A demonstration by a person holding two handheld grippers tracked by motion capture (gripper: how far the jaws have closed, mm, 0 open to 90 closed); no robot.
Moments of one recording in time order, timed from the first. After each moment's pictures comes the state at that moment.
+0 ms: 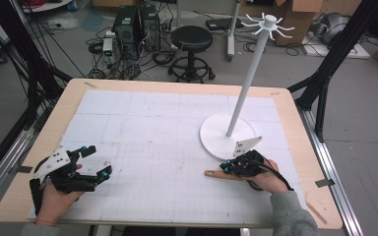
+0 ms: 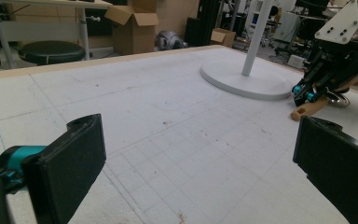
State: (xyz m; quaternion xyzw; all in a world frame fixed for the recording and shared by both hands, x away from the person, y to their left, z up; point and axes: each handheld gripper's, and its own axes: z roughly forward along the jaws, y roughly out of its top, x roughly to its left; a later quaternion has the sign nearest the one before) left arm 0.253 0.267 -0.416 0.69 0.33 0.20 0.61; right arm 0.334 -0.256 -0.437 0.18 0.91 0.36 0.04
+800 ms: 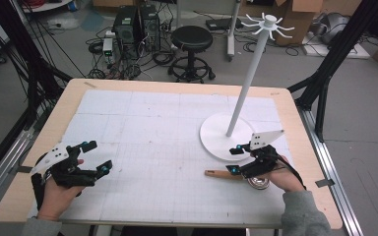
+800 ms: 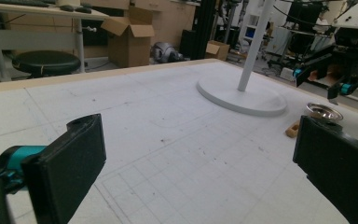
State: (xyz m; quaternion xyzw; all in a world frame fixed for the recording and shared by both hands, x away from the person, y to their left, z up) left arm 0.263 0.267 -0.410 0.67 0.32 0.19 0.64; right arm 0.328 -0.282 -0.396 0.17 0.87 0.46 0.04
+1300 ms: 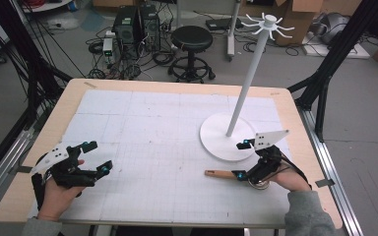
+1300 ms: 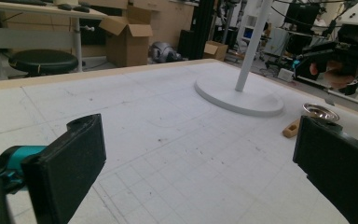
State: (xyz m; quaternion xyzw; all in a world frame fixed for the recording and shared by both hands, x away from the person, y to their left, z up) left arm 0.261 0.267 -0.410 0.68 0.32 0.19 0.64; right arm 0.325 -0.287 -0.389 0.15 0.87 0.46 0.05
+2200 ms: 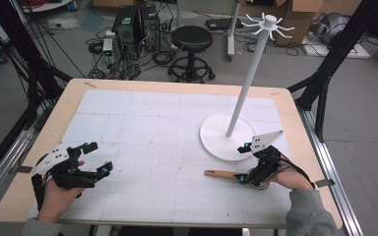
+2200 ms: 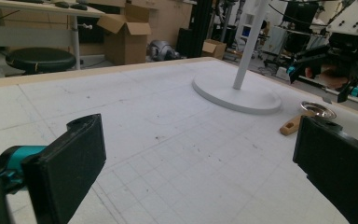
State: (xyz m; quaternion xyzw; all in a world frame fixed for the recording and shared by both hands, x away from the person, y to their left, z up) left arm 0.259 0.267 -0.411 0.68 0.32 0.18 0.63; right arm 0.327 -0.288 -0.396 0.14 0.90 0.41 0.03
